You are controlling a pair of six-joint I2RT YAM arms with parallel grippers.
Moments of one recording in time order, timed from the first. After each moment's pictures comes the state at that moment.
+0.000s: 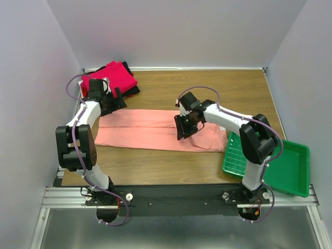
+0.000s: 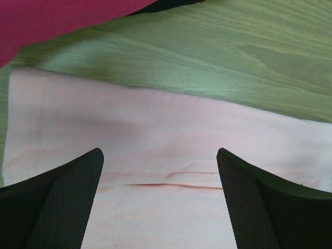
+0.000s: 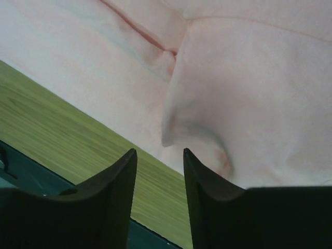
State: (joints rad) left arm 0.08 1.66 1.17 -0.37 0.24 -0.30; right arm 0.66 1.86 1.33 -0.68 -0.25 0.31
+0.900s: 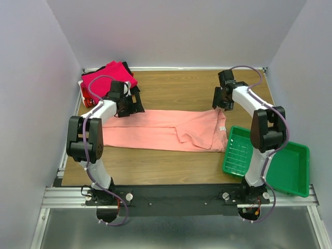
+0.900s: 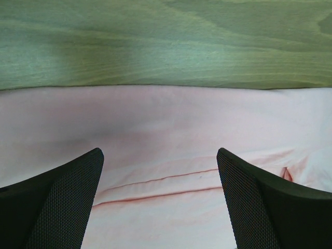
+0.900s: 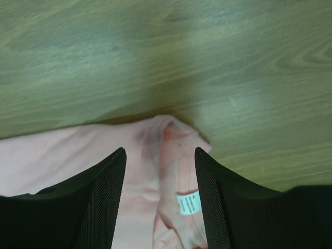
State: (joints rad) left arm -0.12 1.78 1.19 -0.32 0.26 -0.34; right arm 0.21 1.93 1.50 -0.68 0.17 0.35
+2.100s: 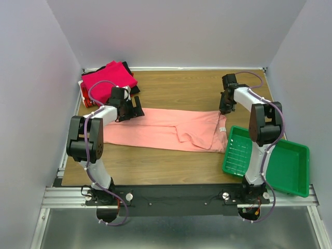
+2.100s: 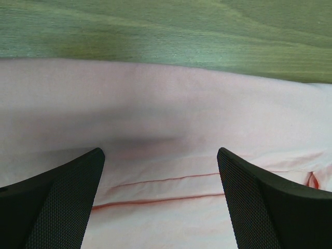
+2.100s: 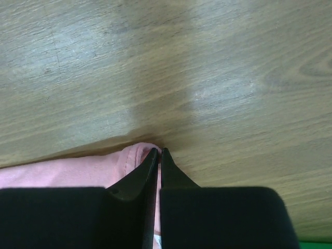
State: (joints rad) left arm -0.11 1.79 1.07 -0.17 0.24 -0.34; right arm 0.13 2.06 1.51 -0.65 0.16 0.33
